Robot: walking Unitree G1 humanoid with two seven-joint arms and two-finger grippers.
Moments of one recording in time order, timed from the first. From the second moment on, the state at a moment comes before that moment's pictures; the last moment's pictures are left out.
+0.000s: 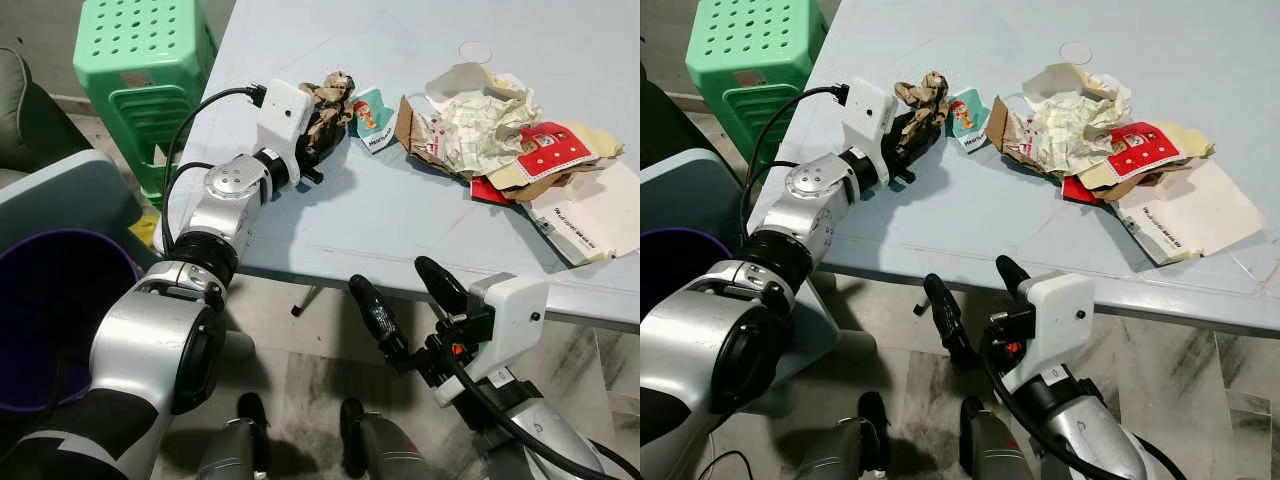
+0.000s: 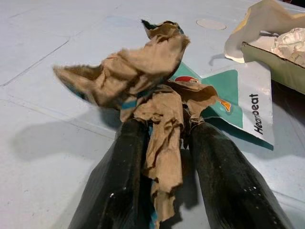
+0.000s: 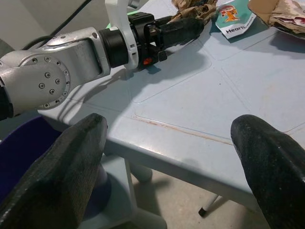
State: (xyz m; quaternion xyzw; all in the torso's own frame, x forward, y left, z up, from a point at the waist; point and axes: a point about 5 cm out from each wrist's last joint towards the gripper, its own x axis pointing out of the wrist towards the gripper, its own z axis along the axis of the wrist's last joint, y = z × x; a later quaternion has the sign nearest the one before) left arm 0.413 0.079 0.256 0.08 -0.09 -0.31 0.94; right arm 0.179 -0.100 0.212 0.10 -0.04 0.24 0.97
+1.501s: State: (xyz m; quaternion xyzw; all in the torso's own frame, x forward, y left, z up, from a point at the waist) left arm 0.393 0.120 0.225 -0.01 -0.12 -0.26 0.96; right arm 0.257 -0.121 0.195 0.07 -0.10 0.19 0.97
